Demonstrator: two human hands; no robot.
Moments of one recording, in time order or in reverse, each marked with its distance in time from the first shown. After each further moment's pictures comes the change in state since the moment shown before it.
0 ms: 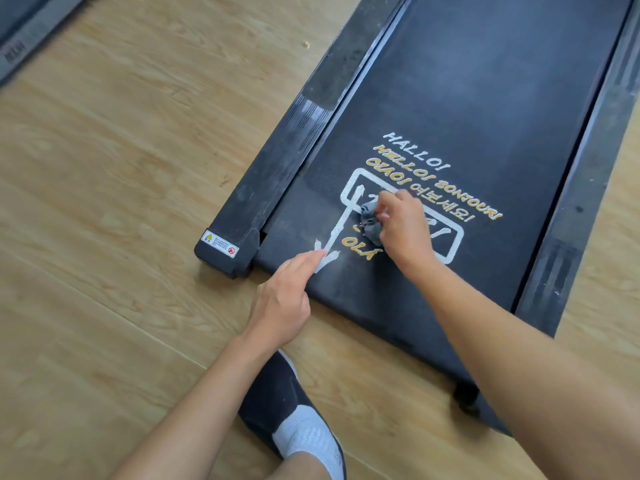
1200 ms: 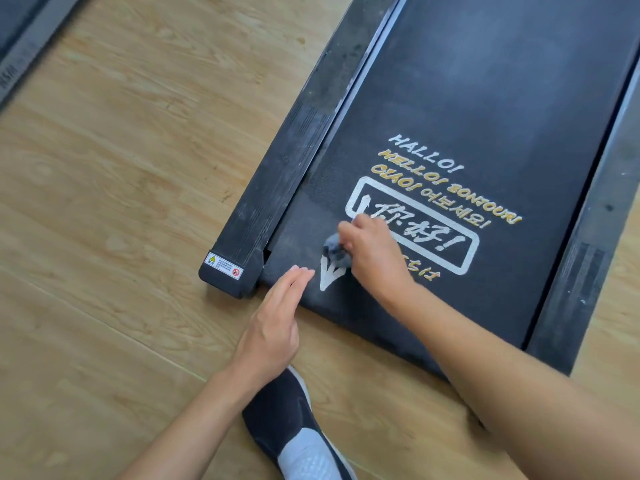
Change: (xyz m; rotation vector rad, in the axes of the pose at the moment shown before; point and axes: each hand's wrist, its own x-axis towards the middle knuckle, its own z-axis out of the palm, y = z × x) left_hand -0.013 -0.013 -0.023 -0.062 -0.010 0.054; right_hand -0.016 -0.047 0.024 -0.007 -0.113 -0.230
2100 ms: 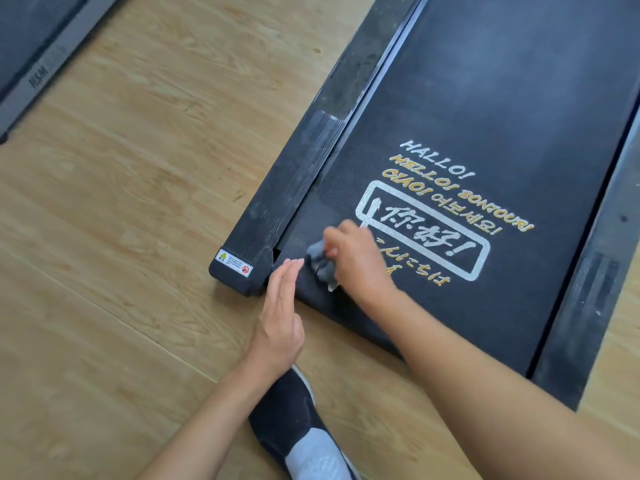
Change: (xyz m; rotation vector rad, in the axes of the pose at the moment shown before) left_hand 0.001 -0.005 0.009 -0.127 0.108 -0.148; right_hand 0.008 -0.028 0.022 0.135 -0.036 -0.036
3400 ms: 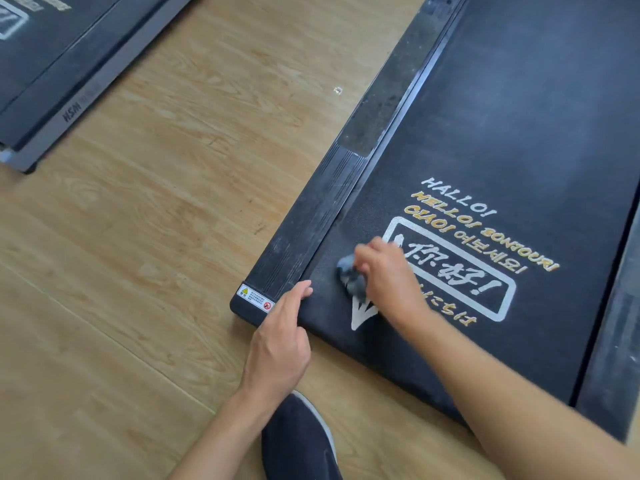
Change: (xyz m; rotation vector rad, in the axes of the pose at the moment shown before) left_hand 0.025 0.003 -0.038 0.064 0.093 -0.053; right_hand 0.030 0.013 -0.013 -0.064 0.032 -0.019
